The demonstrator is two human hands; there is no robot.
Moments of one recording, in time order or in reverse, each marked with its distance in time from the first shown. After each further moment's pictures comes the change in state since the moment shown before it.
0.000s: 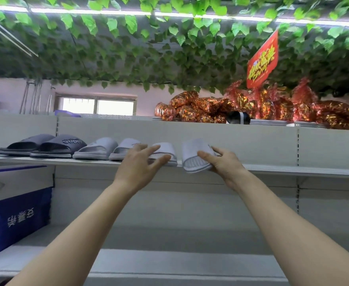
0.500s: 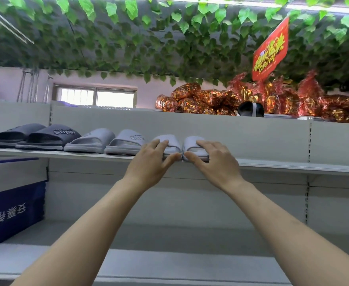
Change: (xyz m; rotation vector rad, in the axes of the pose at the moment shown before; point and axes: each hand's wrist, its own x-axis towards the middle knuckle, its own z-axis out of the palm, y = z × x) left_hand 0.029 -0.012 0.045 0.157 -0.082 0.101; right_hand 0.002 0.021 0.029 -1.004 0.108 -0.412
